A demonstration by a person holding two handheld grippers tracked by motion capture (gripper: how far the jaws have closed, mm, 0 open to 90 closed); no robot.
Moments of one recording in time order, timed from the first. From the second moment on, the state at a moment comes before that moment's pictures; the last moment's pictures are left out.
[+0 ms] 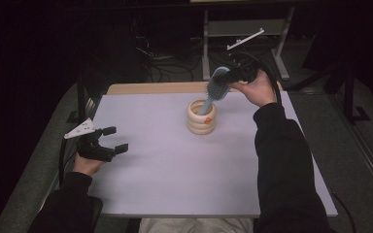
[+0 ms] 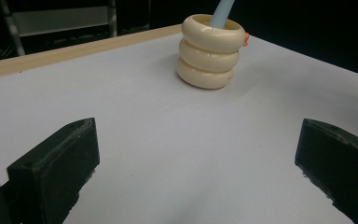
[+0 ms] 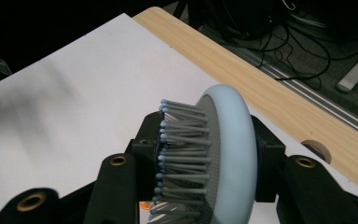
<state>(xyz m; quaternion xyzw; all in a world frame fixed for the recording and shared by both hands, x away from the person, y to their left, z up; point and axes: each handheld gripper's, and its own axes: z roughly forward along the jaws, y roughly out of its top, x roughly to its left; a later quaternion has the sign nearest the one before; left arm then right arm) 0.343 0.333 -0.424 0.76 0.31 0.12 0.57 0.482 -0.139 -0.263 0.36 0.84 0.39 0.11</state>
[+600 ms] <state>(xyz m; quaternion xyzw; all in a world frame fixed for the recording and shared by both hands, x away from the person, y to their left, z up) 0.337 0.327 -0.422 0.76 0.29 0.10 0.57 0.494 -0.132 -0.296 0.37 0.84 0.39 0.07</state>
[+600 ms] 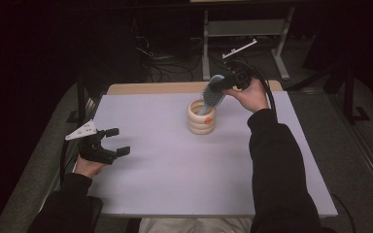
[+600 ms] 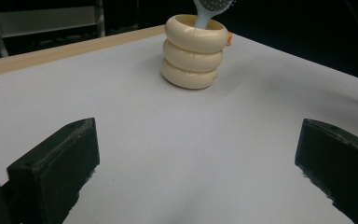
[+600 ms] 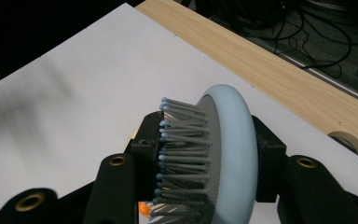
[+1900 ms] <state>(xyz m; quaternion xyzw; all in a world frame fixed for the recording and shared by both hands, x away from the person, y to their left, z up) 0.335 0.329 -0.420 0.76 0.30 0.11 0.57 0.490 -0.150 -0.317 0.41 0.82 0.39 0.12</state>
